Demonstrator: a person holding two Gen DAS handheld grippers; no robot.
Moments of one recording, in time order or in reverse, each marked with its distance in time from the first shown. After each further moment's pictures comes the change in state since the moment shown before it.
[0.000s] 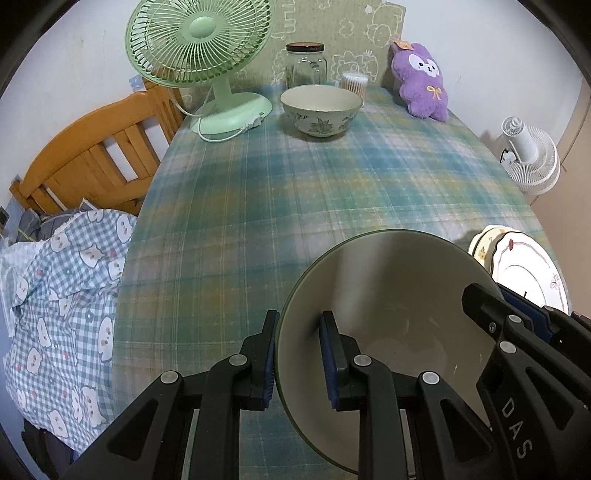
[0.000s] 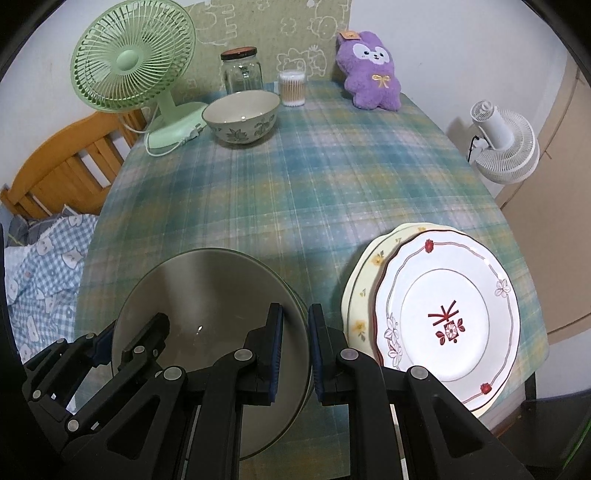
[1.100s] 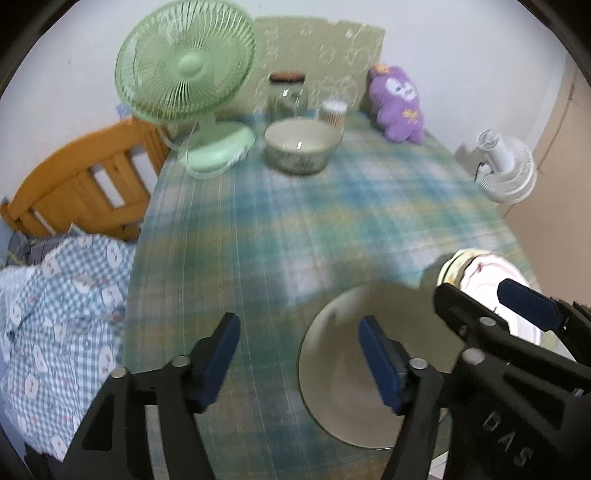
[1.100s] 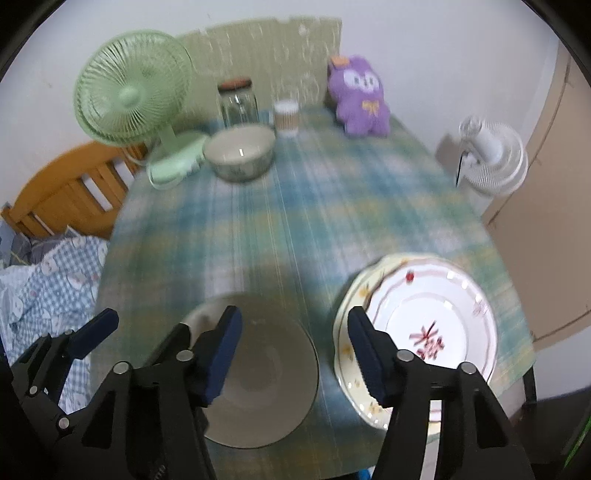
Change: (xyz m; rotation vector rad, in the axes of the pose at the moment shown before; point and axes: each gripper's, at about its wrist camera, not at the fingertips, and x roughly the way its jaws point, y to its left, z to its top) left arm -0.039 0.007 0.027 0.055 -0.083 -0.078; right arm -0.046 0.003 0.025 0.019 -0.088 -0.010
